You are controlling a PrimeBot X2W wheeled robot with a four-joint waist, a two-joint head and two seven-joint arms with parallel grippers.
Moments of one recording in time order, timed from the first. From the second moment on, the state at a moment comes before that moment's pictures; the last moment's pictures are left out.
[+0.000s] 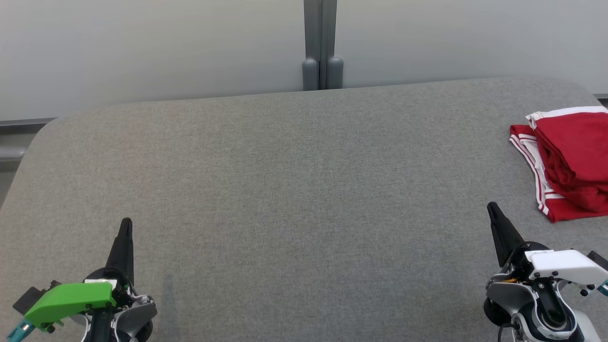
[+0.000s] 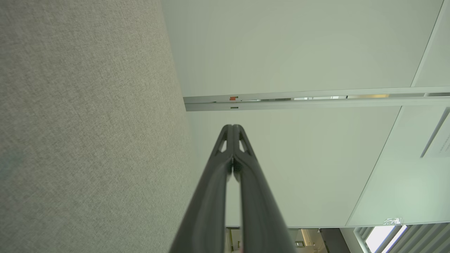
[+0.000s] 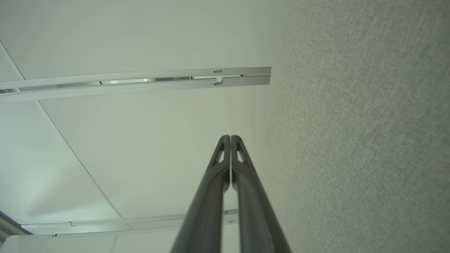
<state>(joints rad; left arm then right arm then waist) -0.10 0.05 0.11 0.25 -1.61 -0.13 0.11 -0.11 -0.05 -0.11 0.25 1.61 0.13 0.11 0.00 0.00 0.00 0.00</state>
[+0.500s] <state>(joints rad) -0.10 0.05 0.11 0.25 -1.61 -0.13 0.11 -0.11 -0.05 -0.11 0.25 1.61 0.13 0.11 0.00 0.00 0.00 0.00</state>
